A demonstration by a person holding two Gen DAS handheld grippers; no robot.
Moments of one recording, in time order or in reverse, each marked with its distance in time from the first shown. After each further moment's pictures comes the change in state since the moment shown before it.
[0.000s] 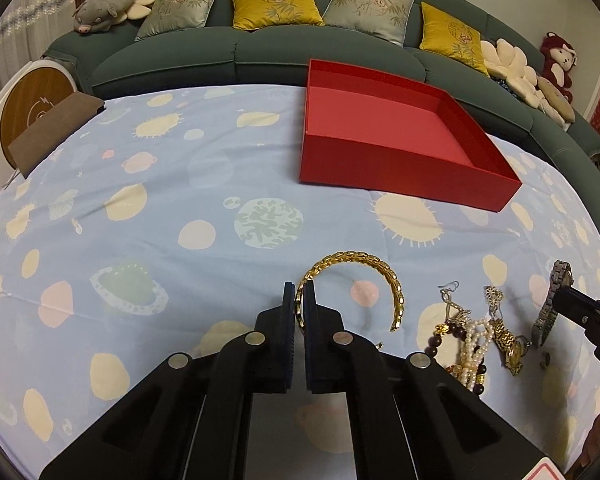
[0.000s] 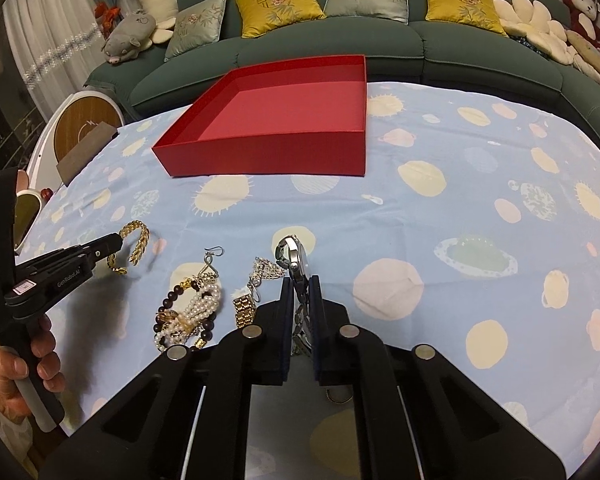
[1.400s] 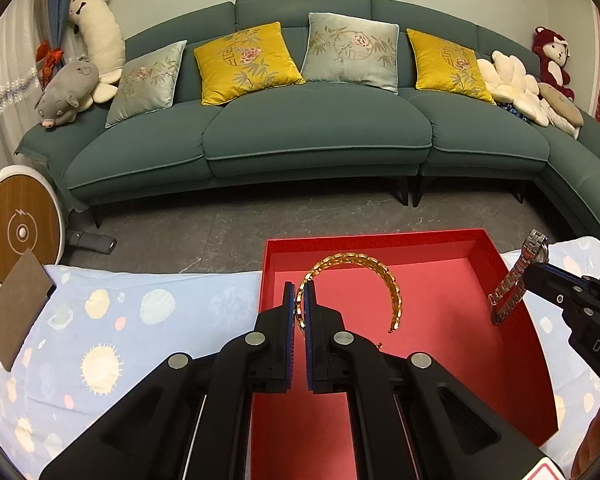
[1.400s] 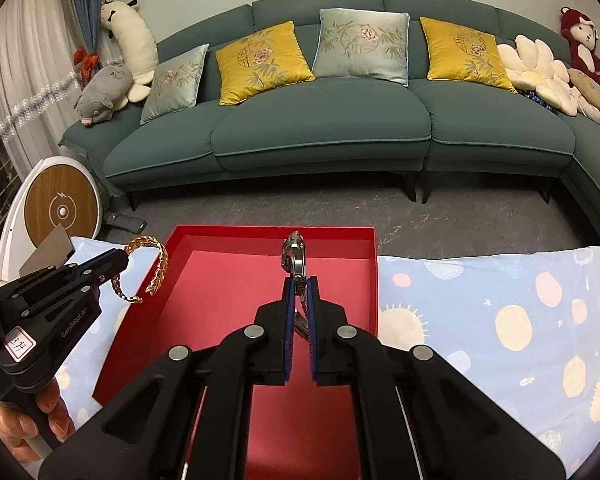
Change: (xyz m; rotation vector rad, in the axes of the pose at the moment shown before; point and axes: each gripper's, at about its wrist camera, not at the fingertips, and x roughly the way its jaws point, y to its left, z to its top) left arm 0.100 -0.058 0.223 0.142 -0.152 0.071; right arm 0.098 -0.021 0.222 0.016 -0.167 -0.045
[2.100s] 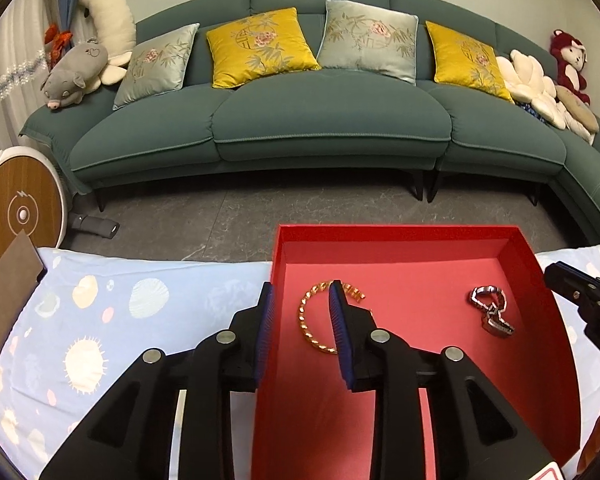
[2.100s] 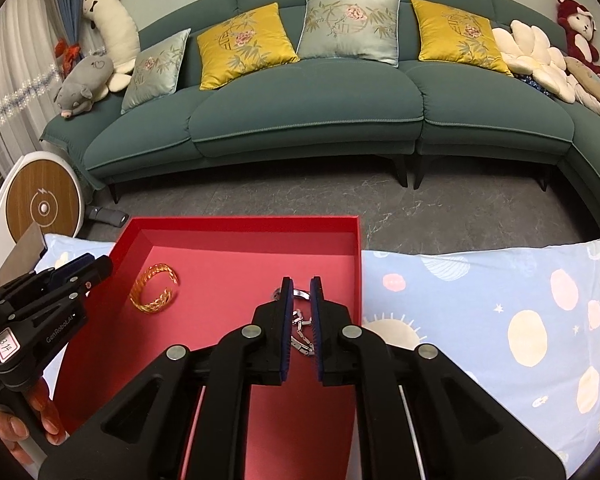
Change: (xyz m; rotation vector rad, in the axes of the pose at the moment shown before) left arm 0.032 0.011 -0.005 -0.050 0.022 0.027; right arm 0.041 -0.019 -0.001 0.022 0.035 -0.032
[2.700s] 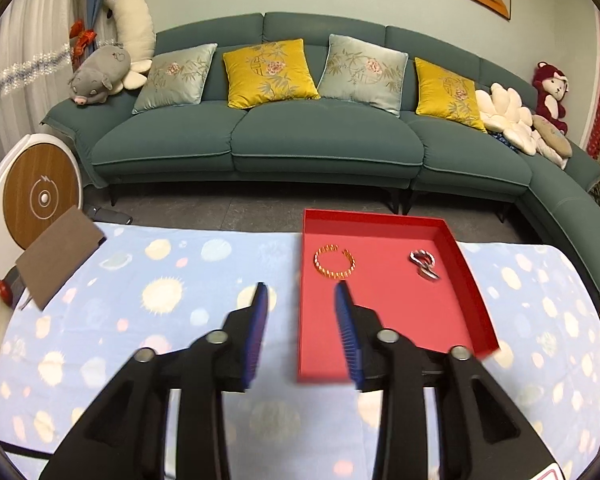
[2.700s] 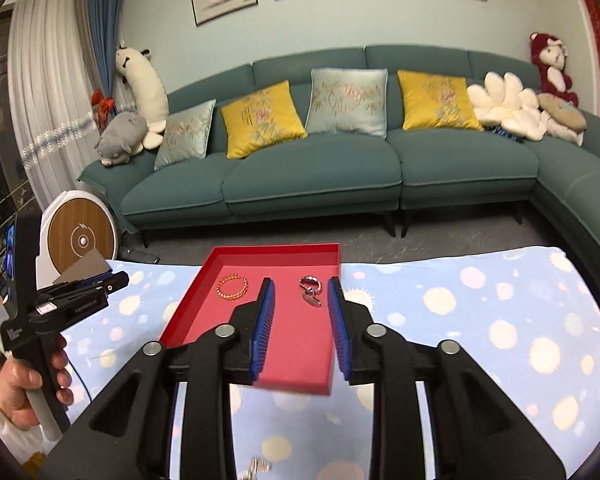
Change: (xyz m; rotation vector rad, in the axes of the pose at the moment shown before) left arm -0.180 0.040 -0.054 -0.057 -0.068 -0.064; right arm -0.225 0.007 -0.062 -0.003 -0.245 0.022
